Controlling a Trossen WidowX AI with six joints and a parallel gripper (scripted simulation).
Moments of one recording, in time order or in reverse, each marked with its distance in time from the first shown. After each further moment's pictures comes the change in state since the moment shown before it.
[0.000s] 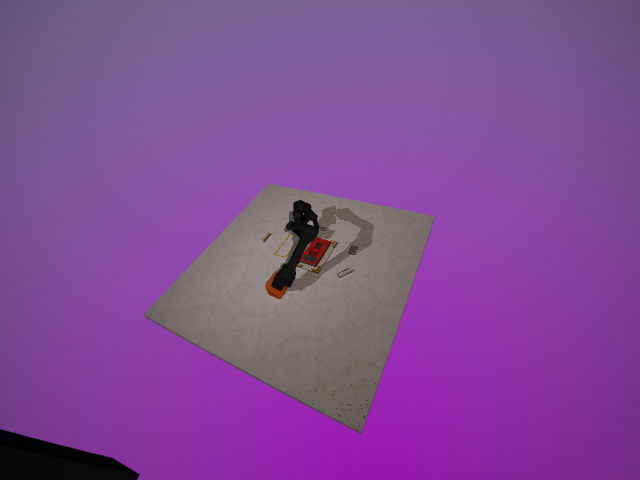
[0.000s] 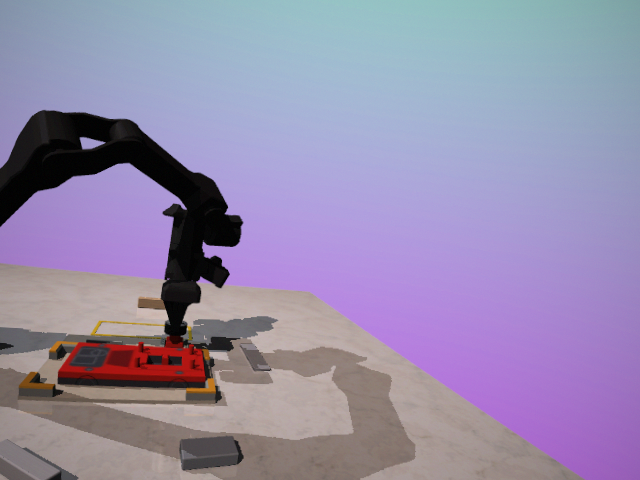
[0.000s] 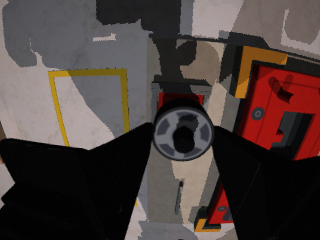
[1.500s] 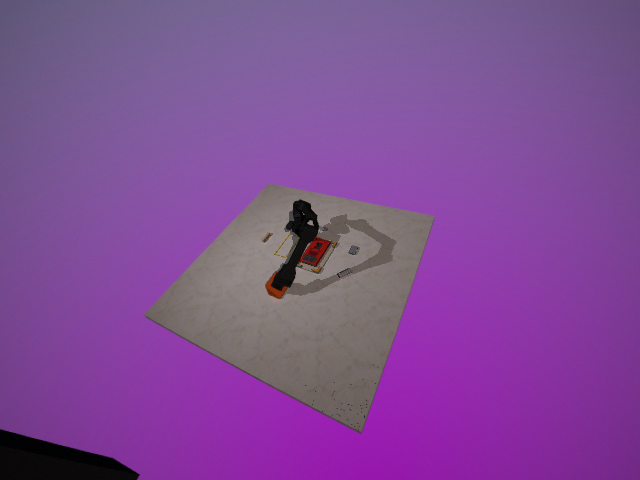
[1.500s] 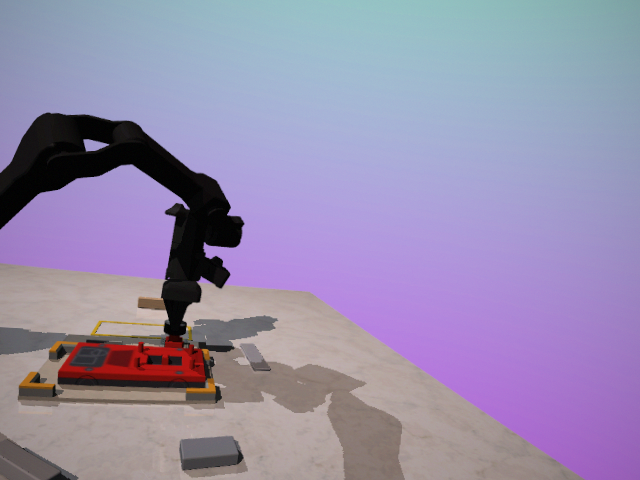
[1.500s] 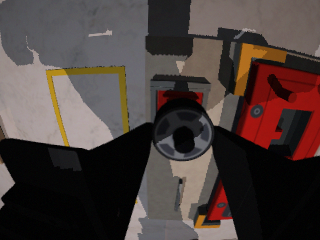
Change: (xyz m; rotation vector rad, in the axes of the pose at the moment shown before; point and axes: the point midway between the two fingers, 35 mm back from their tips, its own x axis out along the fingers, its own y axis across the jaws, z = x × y) arm -0.003 -0.002 0.001 0.009 0.017 -0.007
